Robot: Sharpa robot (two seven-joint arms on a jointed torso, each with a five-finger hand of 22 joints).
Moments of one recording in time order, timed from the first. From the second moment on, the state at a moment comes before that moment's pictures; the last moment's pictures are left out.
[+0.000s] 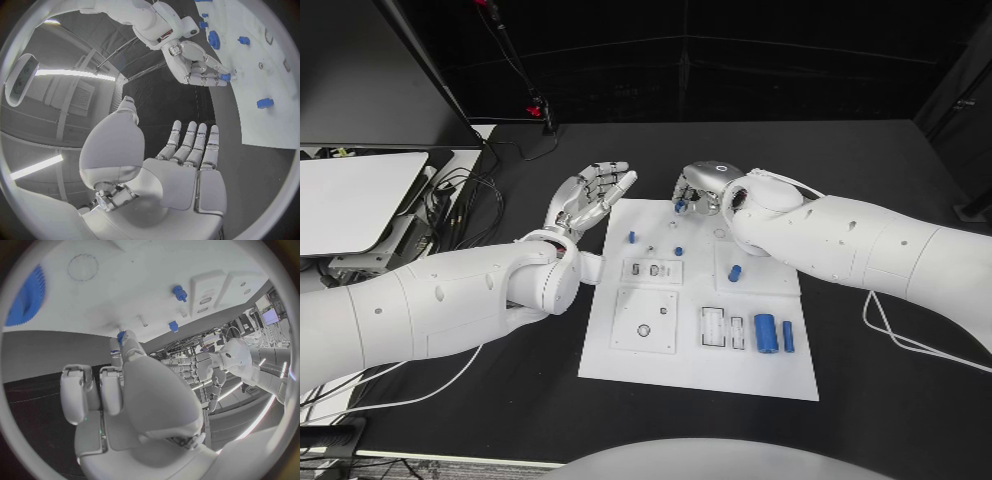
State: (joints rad) left arm 1.19 -0.69 -0.19 1.41 -0.02 -0.52 0.68; left_hand 1.10 -0.16 -0.12 0.30 0.20 0.27 0.15 0.65 0.20 0.27 0.26 0.61 0.16 0.15 0.25 0.73 0.08 0.07 0.33 0.26 0.10 0.18; right arm 1.26 -0.40 -0.10 1.01 -1.55 -0.30 -0.11; right_hand 1.70 0.06 0.00 0.24 0.05 1.07 0.12 0.16 0.07 1.19 0.08 0.07 0.06 1.47 0.00 1.53 1.31 0.02 1.47 0.11 1.54 1.31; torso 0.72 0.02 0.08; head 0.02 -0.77
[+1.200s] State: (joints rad) left arm 1.19 -0.69 -0.19 1.41 -0.02 -0.52 0.68; left_hand 1.11 -0.15 -0.11 0.30 0.20 0.27 0.14 0.66 0.20 0.27 0.26 0.62 0.15 0.15 0.25 0.73 0.07 0.07 0.33 0.26 0.10 0.18; right arm 1.26 -0.38 -0.10 0.99 -1.55 -0.27 -0.13; right_hand 1.70 0.05 0.02 0.26 0.05 1.05 0.13 0.12 0.07 1.17 0.09 0.06 0.06 1.47 0.01 1.53 1.31 0.02 1.47 0.12 1.54 1.31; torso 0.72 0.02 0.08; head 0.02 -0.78
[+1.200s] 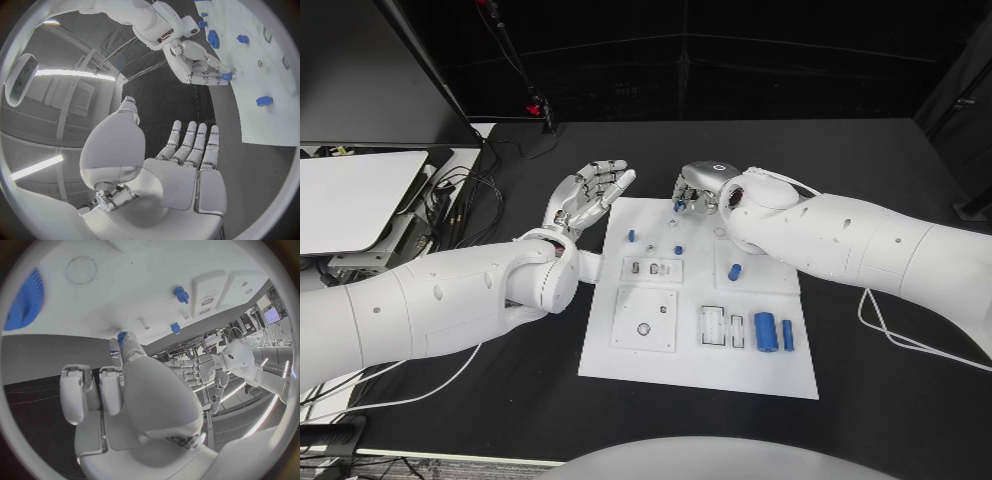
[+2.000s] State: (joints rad) left arm 1.19 -0.69 -0.19 1.40 -0.02 -0.52 0.68; left_hand 1.11 -0.15 -0.11 0.30 0.20 0.27 0.14 0.66 0.19 0.27 0.27 0.62 0.15 0.15 0.25 0.74 0.07 0.07 0.33 0.26 0.10 0.18; right arm 1.26 -0.40 -0.10 1.00 -1.52 -0.31 -0.12; right_hand 1.45 -0.11 -0.05 0.29 0.05 0.73 0.08 0.06 0.06 0.99 0.11 0.06 0.06 1.47 0.04 1.50 1.15 0.04 1.46 0.14 1.47 1.31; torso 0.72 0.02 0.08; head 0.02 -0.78
